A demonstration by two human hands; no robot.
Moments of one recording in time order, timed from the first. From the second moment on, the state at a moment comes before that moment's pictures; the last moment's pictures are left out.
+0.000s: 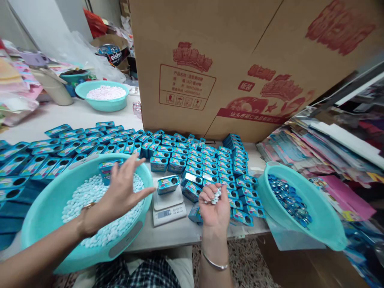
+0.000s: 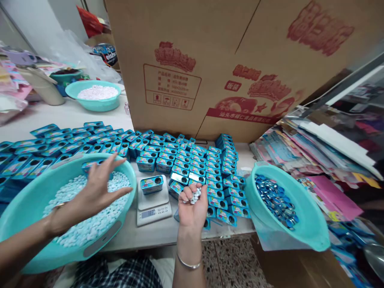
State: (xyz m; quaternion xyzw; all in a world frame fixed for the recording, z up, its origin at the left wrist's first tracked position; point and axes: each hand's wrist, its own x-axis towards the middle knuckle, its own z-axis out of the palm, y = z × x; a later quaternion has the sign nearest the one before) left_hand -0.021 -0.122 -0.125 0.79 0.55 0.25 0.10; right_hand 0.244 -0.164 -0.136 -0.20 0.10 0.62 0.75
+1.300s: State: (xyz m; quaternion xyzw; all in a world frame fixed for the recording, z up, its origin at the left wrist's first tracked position) left_hand 0.025 -0.084 -0.151 0.87 0.41 0.20 0.20; right_hand 0.177 -0.090 -0.144 -0.36 -0.05 0.55 0.75
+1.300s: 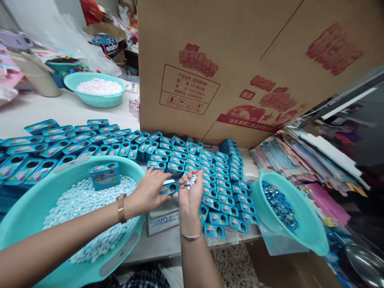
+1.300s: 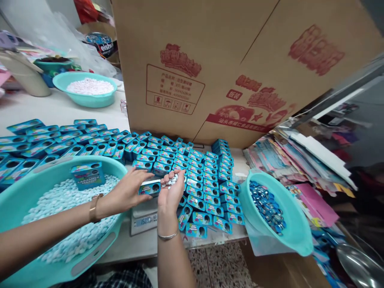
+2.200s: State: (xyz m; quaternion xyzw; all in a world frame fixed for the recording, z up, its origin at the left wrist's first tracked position) left_hand 0.026 -0.085 -0.163 0.86 0.42 0.16 0.24; right_hand 0.180 -0.092 -0.146 -0.34 -0.01 0.57 0.75
